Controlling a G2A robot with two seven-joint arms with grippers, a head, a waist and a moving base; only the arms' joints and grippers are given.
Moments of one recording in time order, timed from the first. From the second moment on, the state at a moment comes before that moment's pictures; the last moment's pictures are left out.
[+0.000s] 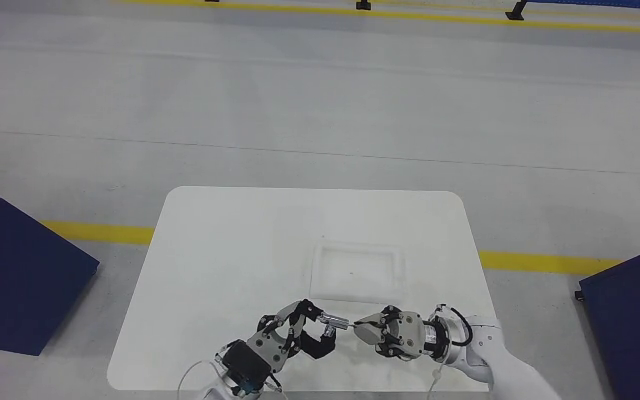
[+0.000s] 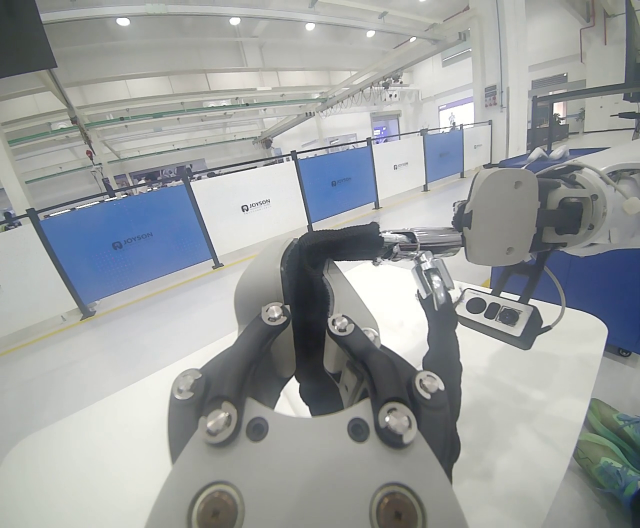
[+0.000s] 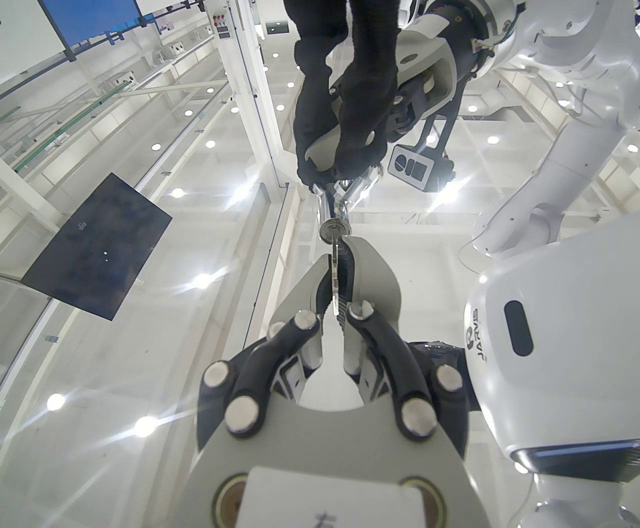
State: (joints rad) left arm 1.64 -1.23 -1.09 -1.73 1.66 -0.06 0.72; right arm -1.43 -0.94 1.20 -1.68 1.82 1.01 0.57
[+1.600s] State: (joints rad) left arm 1.64 -1.23 -1.09 -1.73 1.52 -0.09 0.75; right arm -1.46 -0.93 1.19 -1.60 1.24 0.55 0.97
